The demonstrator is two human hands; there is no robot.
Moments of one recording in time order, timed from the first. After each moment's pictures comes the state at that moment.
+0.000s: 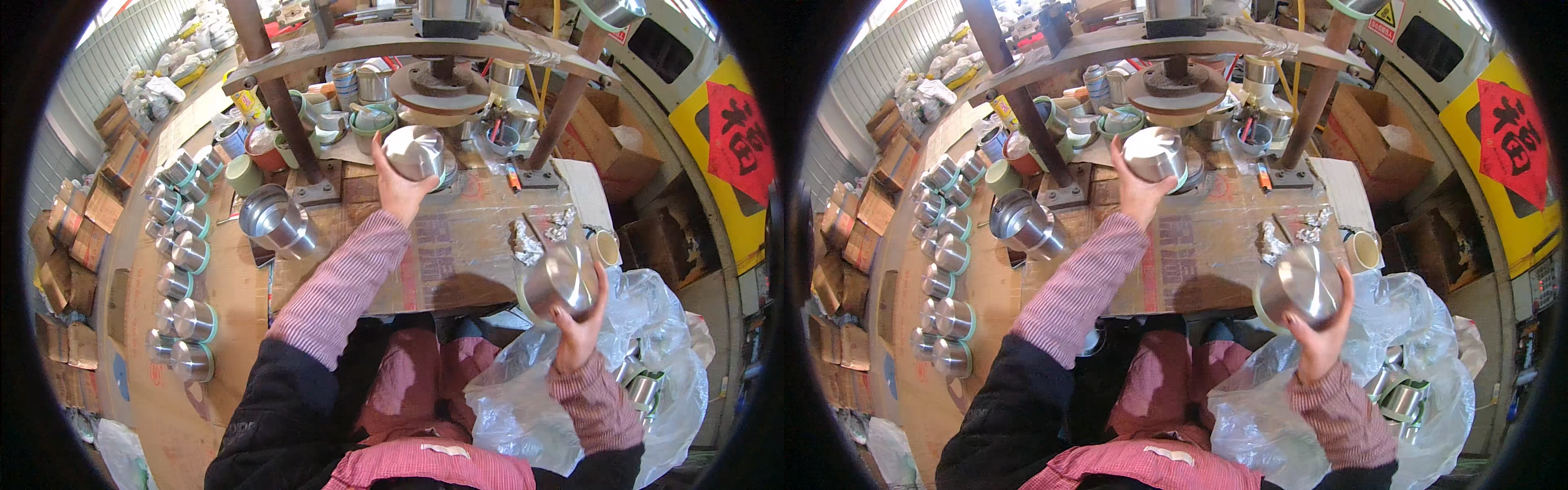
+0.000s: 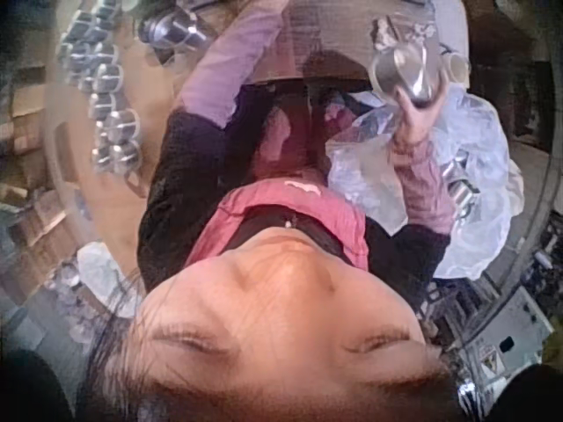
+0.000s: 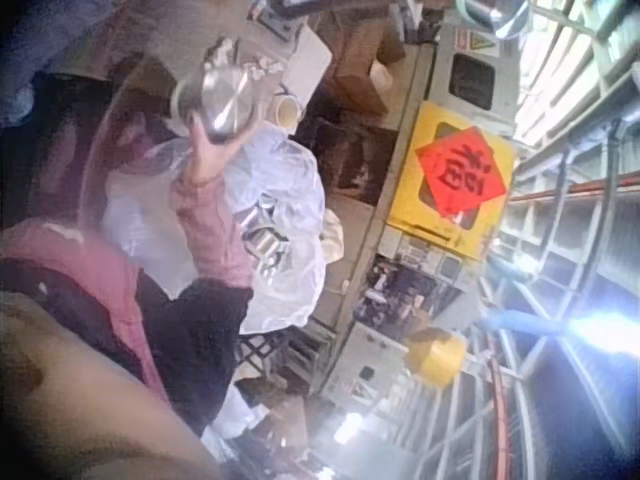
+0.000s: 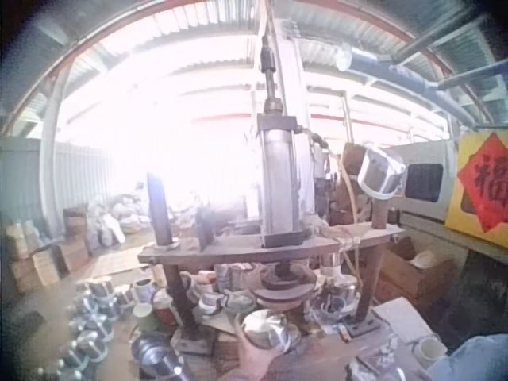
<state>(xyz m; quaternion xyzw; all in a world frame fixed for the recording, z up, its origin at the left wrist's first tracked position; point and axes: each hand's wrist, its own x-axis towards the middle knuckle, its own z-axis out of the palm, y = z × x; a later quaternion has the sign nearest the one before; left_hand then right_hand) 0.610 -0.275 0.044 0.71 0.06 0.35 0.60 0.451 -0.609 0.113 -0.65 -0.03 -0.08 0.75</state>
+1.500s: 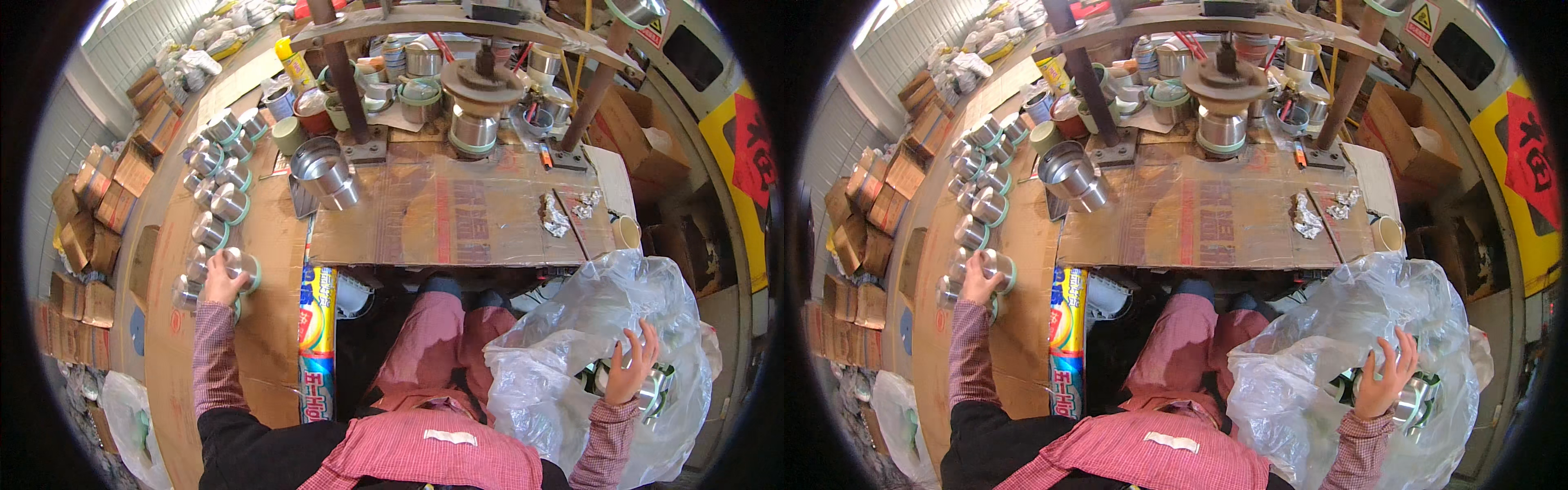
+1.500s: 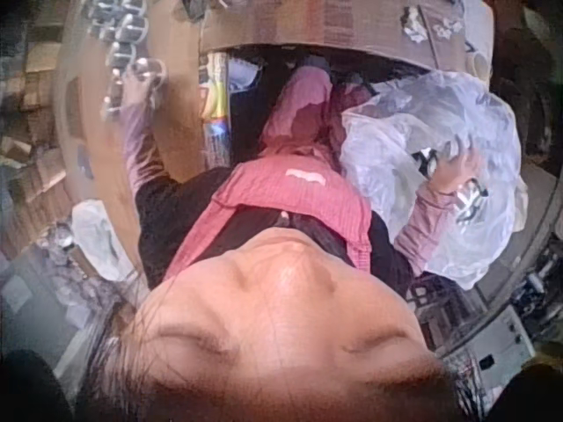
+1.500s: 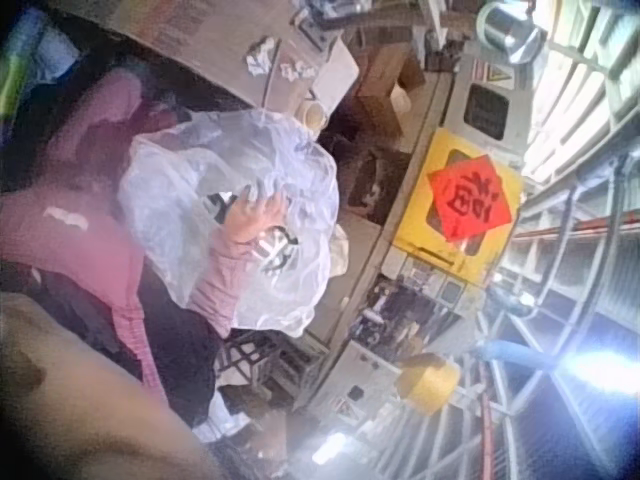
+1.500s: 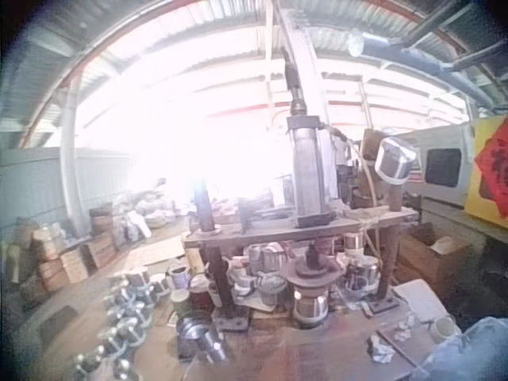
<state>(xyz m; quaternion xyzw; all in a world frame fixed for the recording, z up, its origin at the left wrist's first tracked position) 0.167 0.021 0.045 0.90 0.41 0.07 0.13 0.355 -0.751 0.098 -0.95 -0.12 -0.26 0.12</state>
